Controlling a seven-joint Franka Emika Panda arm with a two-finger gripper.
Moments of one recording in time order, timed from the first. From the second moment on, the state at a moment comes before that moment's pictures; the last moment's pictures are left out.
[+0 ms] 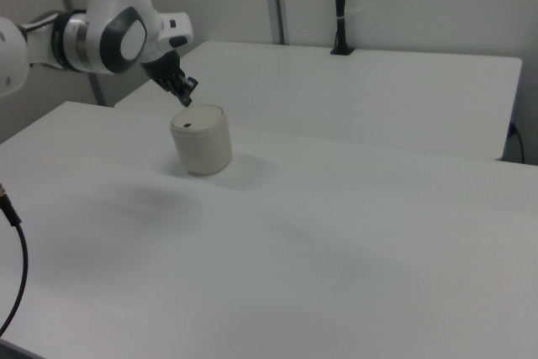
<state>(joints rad) 0.11 0.25 0.05 -1.64 0.00 2.33 0.26</state>
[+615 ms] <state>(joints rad) 0.17 0.40 0.05 -1.63 -0.10 2.56 0.55</state>
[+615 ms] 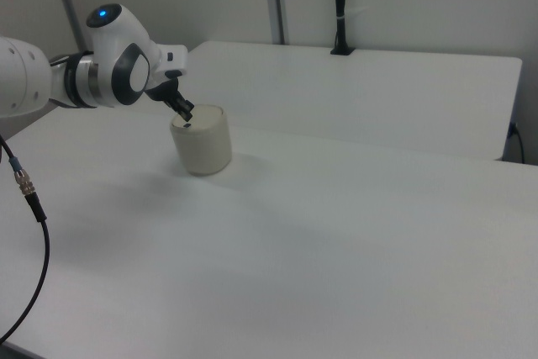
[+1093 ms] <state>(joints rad) 0.17 0.44 0.05 -1.62 -0.14 2.59 0.65</state>
